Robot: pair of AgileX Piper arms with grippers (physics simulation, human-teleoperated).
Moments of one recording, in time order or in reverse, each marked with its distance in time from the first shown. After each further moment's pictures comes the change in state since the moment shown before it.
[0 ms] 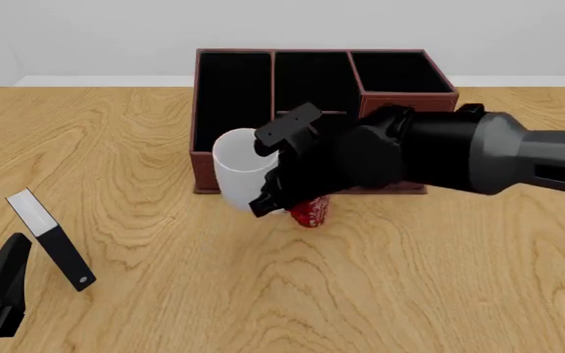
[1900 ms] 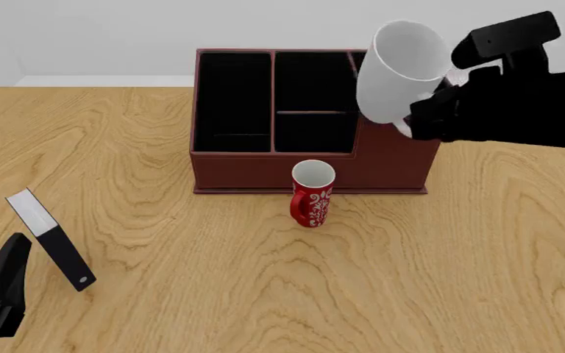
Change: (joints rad) left arm 0.000 0.000 0.000 0.000 0.000; right arm -0.390 -0.544 0.224 -0.004 -0.045
